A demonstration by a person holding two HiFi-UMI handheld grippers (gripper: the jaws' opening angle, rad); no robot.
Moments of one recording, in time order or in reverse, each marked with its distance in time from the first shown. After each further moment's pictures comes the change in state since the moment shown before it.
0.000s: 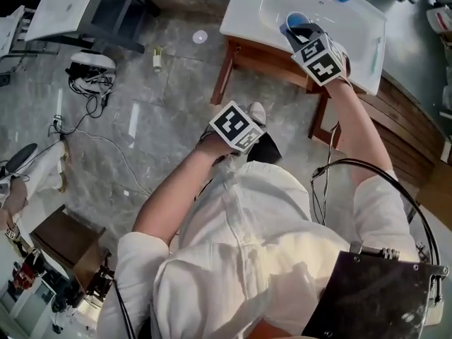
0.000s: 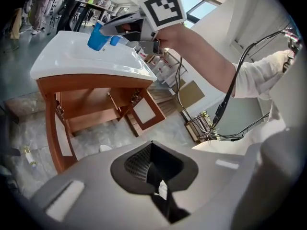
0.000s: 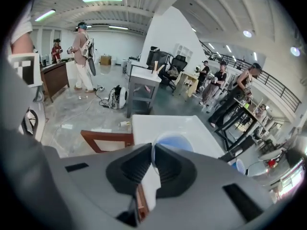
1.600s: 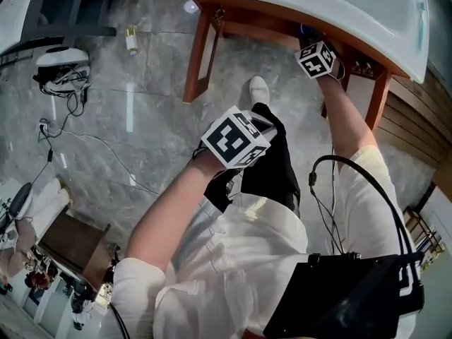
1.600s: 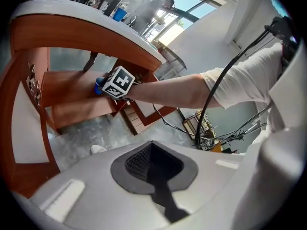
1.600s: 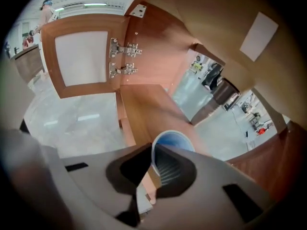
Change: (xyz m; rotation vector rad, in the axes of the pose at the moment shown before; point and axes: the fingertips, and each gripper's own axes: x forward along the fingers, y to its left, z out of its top) left arm 0.128 0.051 -0.047 0.010 0.028 -0.081; right arm 0.213 0.086 -0.331 0.144 0.247 -0.127
